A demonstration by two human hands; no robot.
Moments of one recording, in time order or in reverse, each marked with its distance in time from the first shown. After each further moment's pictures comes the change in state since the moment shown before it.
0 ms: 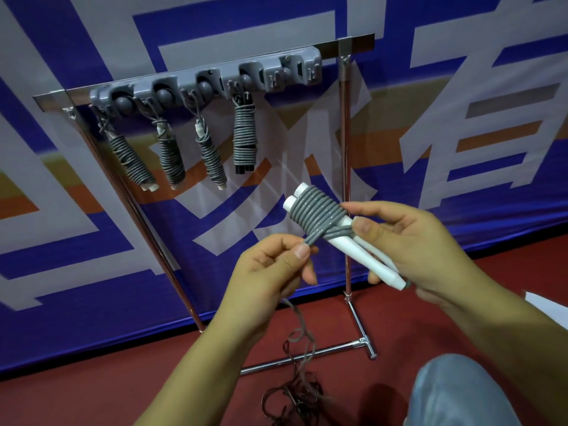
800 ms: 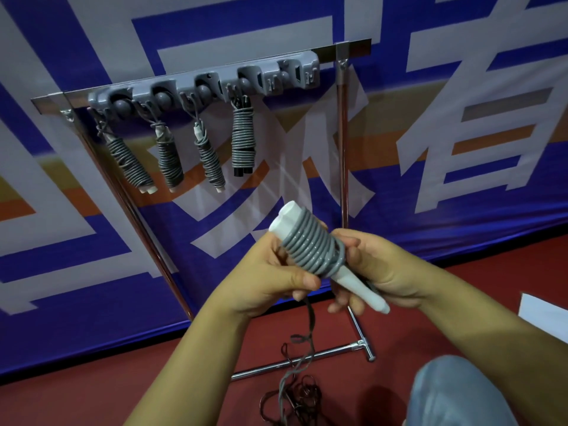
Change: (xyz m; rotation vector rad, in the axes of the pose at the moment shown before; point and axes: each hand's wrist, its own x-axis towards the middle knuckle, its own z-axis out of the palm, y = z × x) left_hand 0.024 0.010 -0.007 -0.091 -0.560 0.068; right_hand 0.017 0.033 -0.002 0.205 -0.602 0.163
